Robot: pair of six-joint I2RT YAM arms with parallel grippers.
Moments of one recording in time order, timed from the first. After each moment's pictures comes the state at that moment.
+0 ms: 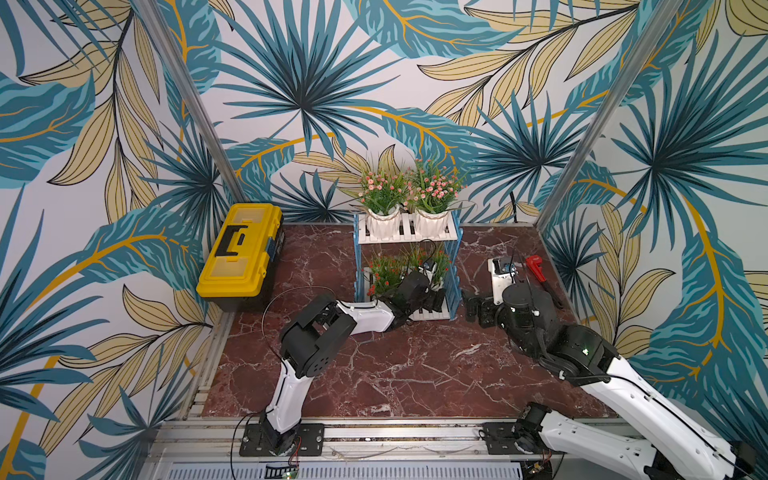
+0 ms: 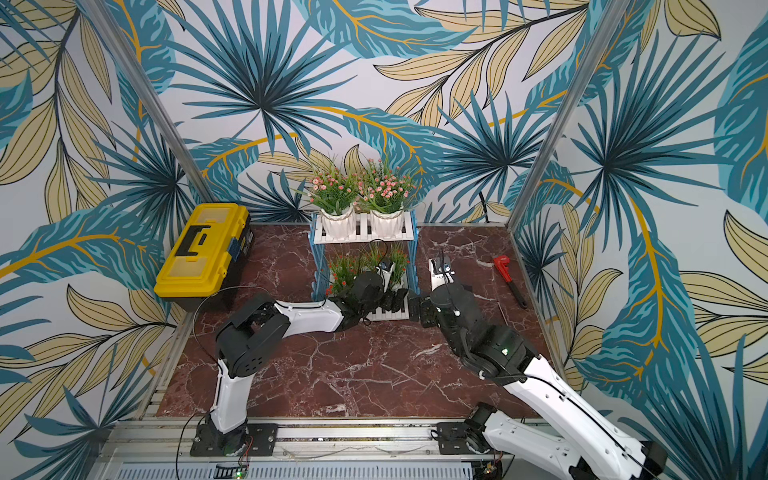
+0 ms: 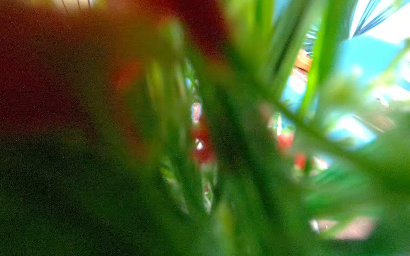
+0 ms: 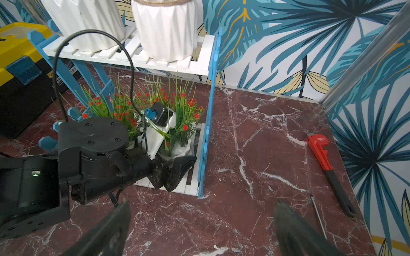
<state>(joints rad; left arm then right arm) -0.81 2.06 1.25 0.34 -0.14 -0.24 0.76 0.88 1.07 -0.73 0.55 0.26</state>
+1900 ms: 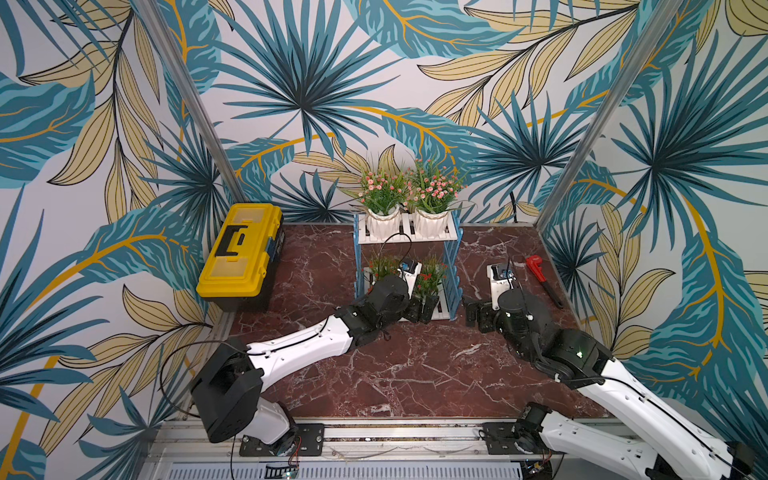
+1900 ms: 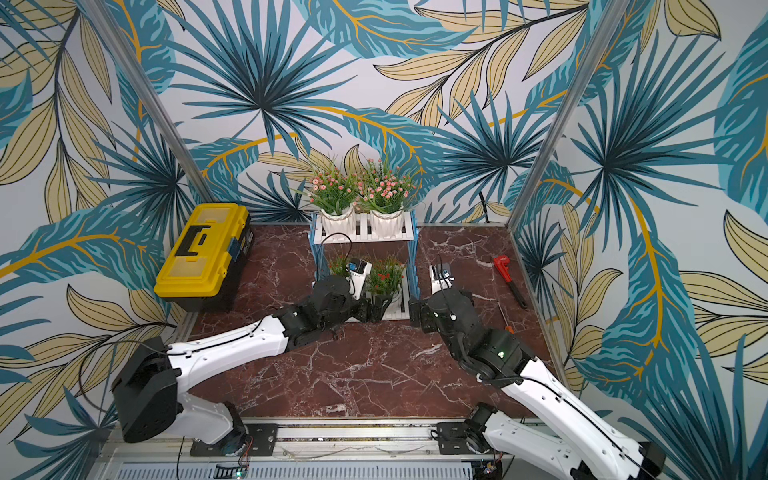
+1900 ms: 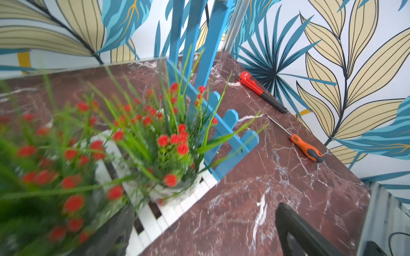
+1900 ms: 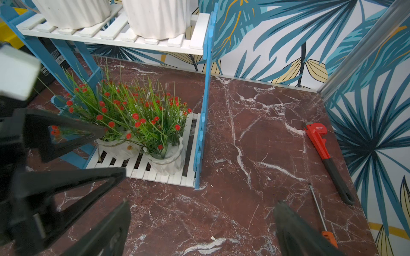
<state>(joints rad) -0.88 1.43 1.00 -0.02 -0.10 -0.40 0.76 0.87 1.01 -0.73 0.57 0.29</state>
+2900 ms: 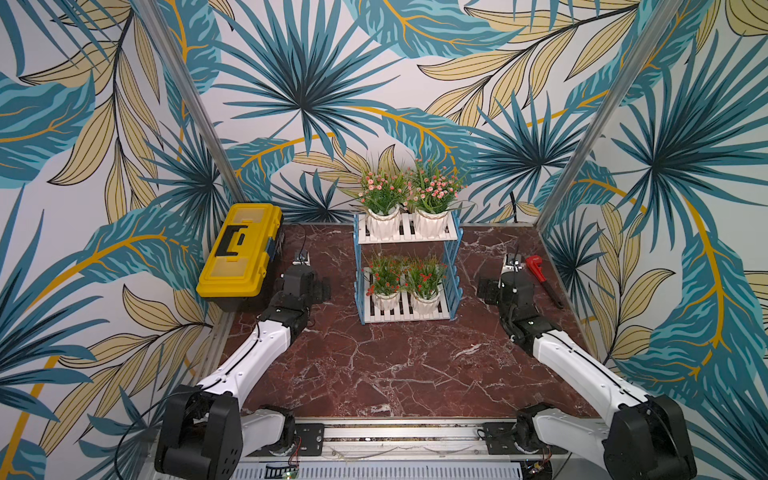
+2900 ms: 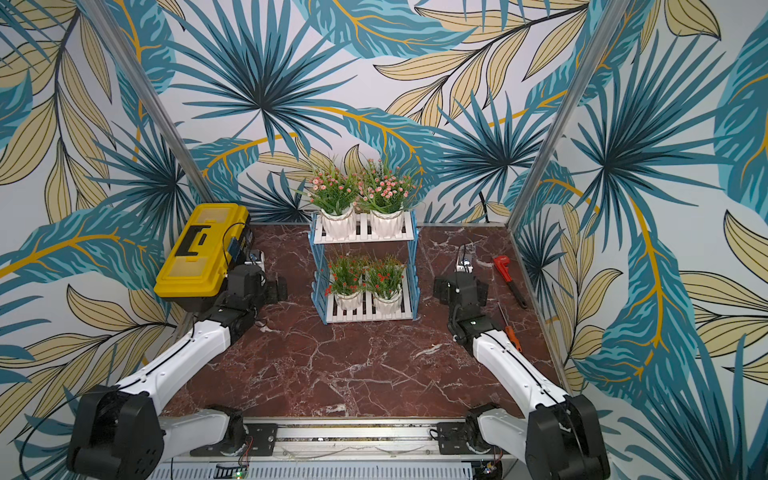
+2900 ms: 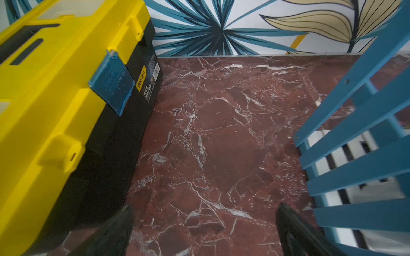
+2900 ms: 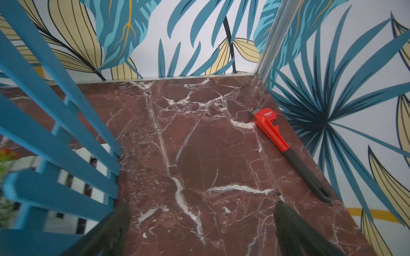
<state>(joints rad) -0.18 1.22 0.69 -0.04 -0.31 -0.11 0.22 1.15 0.60 0.09 0.49 0.11</state>
